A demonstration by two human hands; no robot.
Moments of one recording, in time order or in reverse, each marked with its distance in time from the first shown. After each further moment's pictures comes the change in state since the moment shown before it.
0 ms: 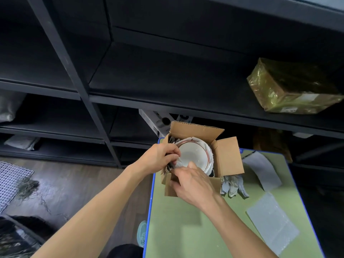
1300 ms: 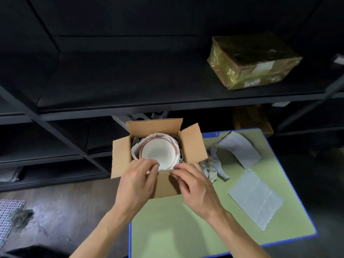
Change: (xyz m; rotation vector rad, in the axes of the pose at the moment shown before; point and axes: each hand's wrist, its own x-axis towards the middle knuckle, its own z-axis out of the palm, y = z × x) left_hand -0.045 0.058 0.073 0.257 0.421 0.100; right_hand -0.070 0.094 0.036 0.417 0.492 -0.017
